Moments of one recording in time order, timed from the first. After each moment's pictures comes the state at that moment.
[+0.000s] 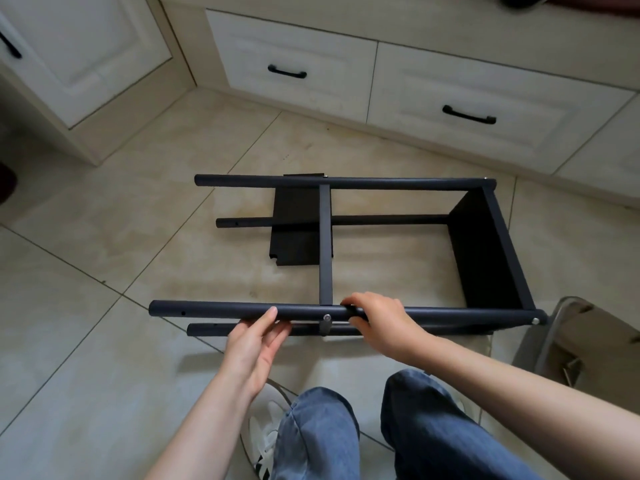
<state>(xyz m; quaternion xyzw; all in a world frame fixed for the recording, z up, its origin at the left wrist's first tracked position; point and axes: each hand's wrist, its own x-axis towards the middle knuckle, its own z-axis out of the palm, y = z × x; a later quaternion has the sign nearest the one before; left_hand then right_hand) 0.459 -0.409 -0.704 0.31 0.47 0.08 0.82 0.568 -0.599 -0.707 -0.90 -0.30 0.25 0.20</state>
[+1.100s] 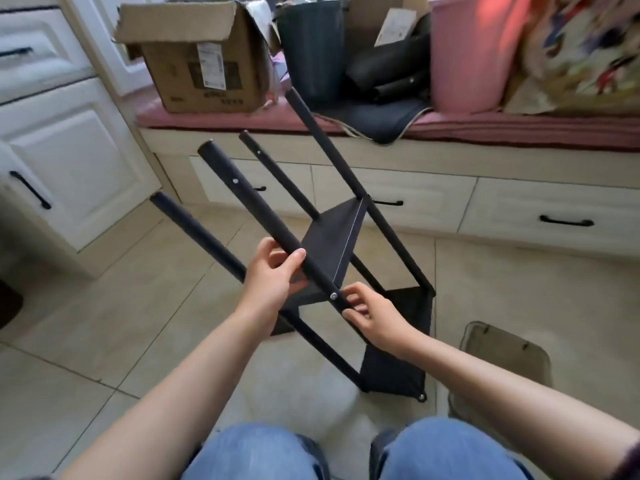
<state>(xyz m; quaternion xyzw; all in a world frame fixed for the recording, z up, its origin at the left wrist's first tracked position) 0.542 -0.495 -0.491 0.68 0.17 0.13 0.70 0.569 -0.679 -0.560 -0.85 -0.19 0.16 0.47</state>
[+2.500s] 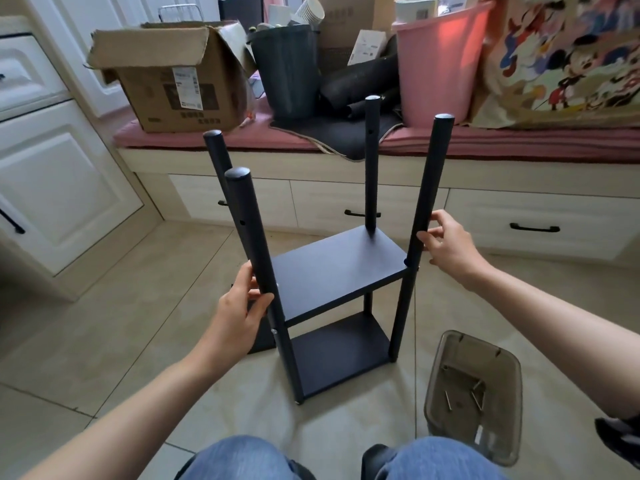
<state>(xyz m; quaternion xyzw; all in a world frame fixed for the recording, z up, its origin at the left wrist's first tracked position) 0.514 -0.494 -0.478 0.86 0.03 0.11 0.49 0.662 -0.805 -0.468 -0.88 -0.01 -0.01 0.48</state>
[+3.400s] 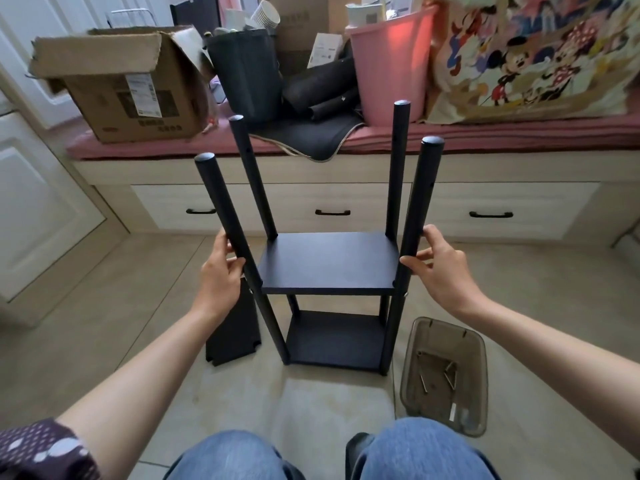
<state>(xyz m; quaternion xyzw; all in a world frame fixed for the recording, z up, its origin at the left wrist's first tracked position) 0.585 -0.500 -0.477 0.87 0.06 0.16 0.46 0.592 -0.839 -0.479 -0.89 -0.02 -0.08 0.45</state>
